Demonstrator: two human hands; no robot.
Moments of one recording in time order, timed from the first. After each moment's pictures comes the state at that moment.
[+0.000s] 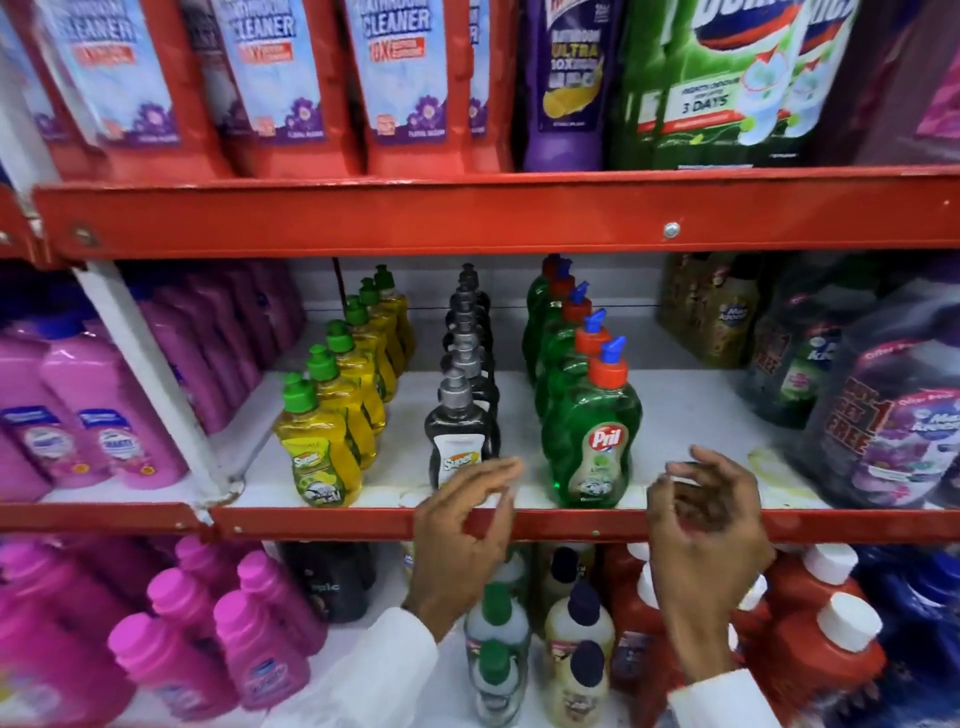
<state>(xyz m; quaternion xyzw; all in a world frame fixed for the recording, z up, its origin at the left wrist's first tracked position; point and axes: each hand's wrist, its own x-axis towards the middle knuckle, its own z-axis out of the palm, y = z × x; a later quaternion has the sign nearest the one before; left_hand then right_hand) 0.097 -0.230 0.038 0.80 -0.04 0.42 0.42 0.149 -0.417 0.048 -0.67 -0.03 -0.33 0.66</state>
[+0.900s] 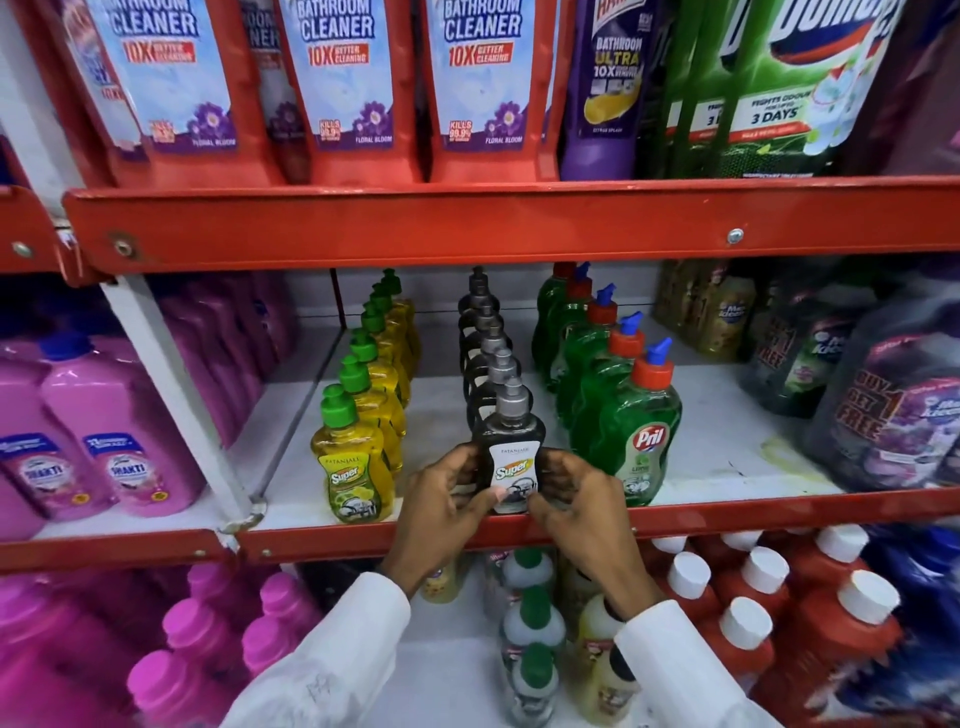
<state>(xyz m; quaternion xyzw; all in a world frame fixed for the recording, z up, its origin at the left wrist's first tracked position) 0.120 -0.143 0.033 0.82 -0.04 0.21 0.53 0.163 -0.319 0.036 -0.85 -0.17 -0.07 0.50</state>
